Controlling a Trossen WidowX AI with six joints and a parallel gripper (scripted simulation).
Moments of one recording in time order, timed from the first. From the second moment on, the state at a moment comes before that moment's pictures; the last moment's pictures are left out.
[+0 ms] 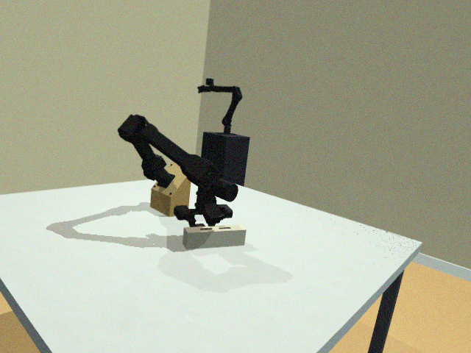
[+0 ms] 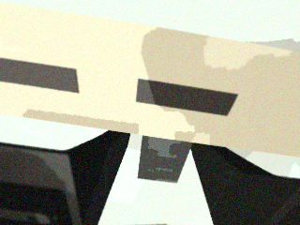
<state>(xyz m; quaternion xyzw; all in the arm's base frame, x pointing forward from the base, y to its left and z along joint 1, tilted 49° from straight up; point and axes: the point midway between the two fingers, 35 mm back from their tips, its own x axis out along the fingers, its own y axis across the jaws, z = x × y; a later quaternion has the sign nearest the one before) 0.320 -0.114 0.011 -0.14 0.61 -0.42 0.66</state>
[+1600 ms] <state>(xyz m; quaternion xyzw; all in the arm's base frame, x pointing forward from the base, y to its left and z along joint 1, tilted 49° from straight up) 0.312 -0.111 0.009 -0.13 0.60 -0.42 0.67</state>
